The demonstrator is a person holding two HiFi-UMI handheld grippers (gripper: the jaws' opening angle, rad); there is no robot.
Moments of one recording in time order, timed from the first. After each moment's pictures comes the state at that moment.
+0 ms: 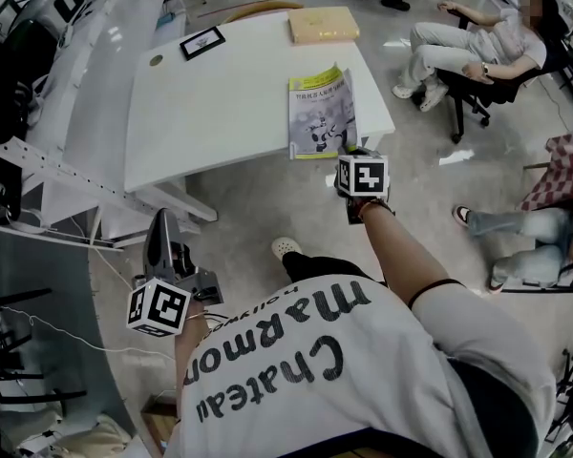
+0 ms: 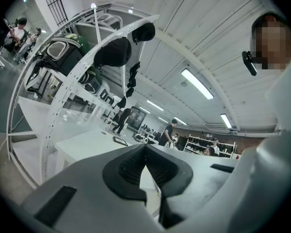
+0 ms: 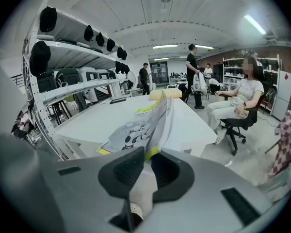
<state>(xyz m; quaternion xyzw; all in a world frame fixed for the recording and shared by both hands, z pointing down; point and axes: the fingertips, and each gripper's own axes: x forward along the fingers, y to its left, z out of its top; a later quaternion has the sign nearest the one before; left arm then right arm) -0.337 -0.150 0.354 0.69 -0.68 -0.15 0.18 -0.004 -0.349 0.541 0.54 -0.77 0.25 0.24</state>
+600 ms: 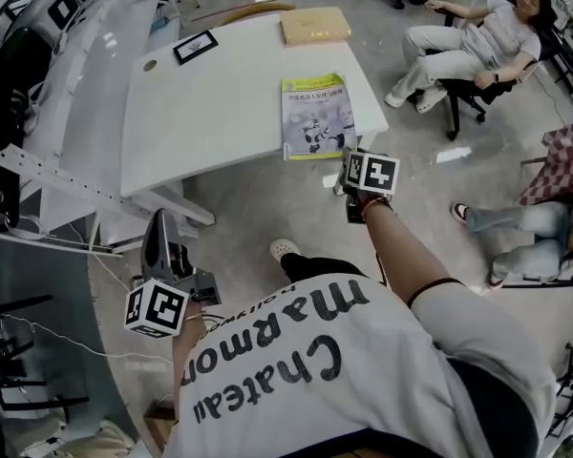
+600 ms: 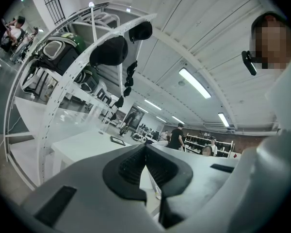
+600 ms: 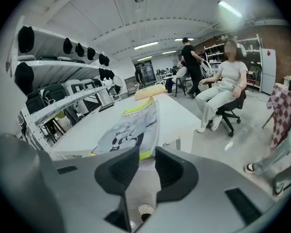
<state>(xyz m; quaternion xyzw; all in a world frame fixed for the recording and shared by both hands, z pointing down) -0.328 -0.154 0.350 0.70 -0.67 -0.14 0.17 0.032 -0.349 0.553 0.58 -0.73 0.33 0.18</state>
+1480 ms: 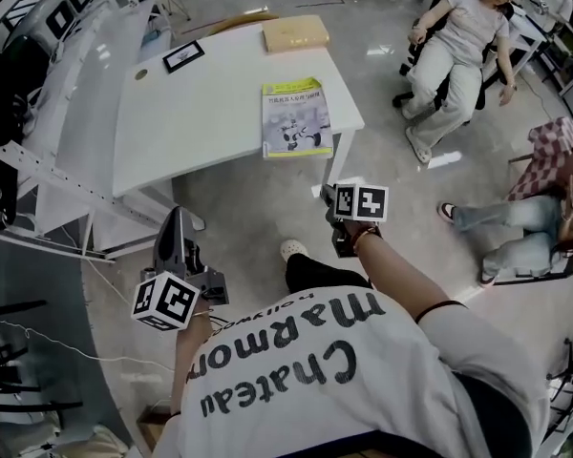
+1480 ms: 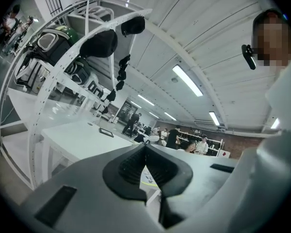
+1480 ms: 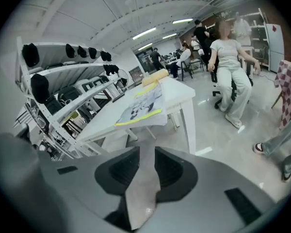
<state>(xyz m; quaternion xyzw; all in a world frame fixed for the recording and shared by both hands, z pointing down) -0.258 -0.135 0.355 0.74 -0.63 -0.14 0.19 0.030 -0.240 0.565 0.50 -0.74 0.41 0.19</state>
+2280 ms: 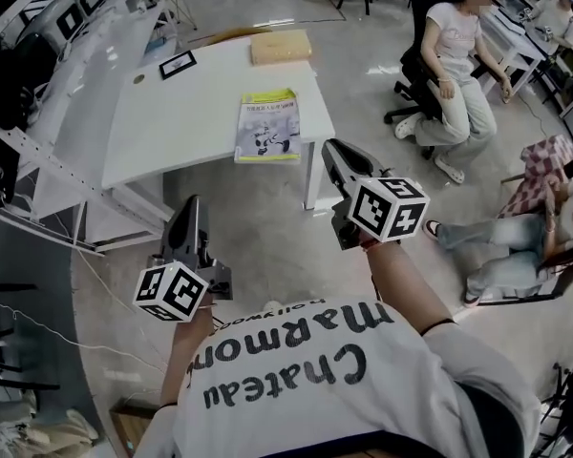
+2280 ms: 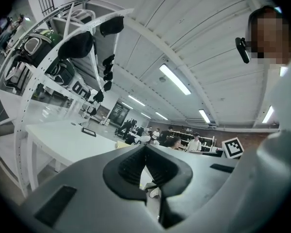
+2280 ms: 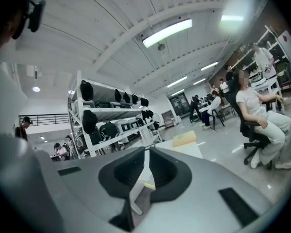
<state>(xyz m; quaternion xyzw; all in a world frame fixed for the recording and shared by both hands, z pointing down) -0.124 -0.120 0.319 0.77 -0.61 -0.13 0.16 0.099 -0.229 0.319 0.43 -0.88 0.20 -0.03</state>
